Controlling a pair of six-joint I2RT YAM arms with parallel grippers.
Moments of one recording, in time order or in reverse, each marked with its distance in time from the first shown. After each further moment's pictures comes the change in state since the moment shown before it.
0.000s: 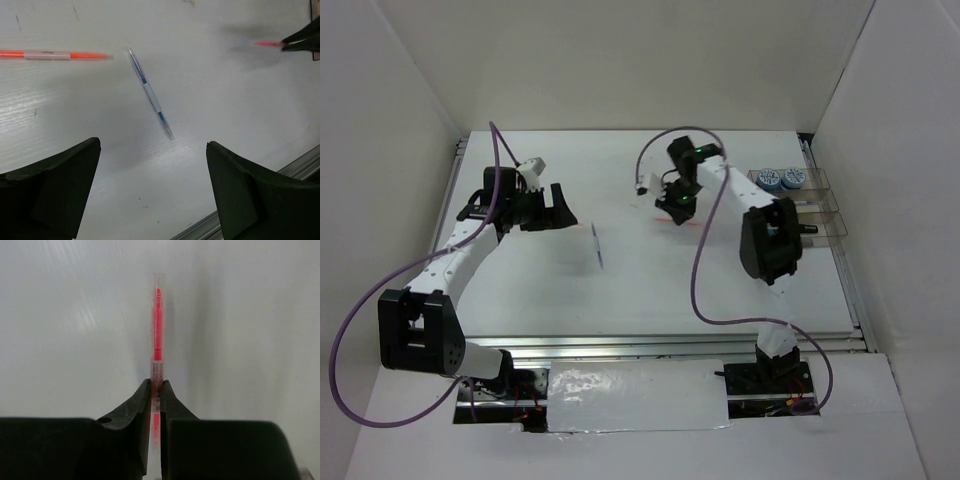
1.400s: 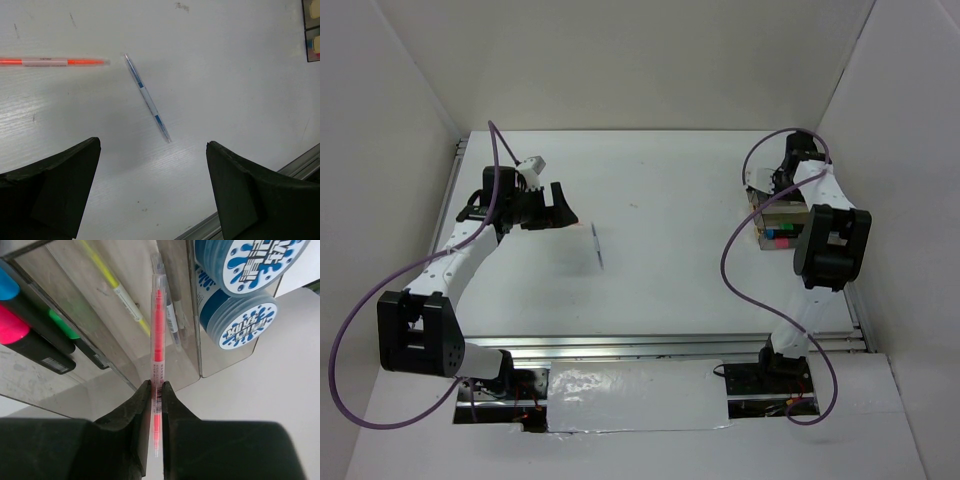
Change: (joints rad) left arm -0.003 -0.015 -0.005 0.025 0.011 -0.003; right arm -0.608 -0.225 -0.280 0.299 0.445 -0.615
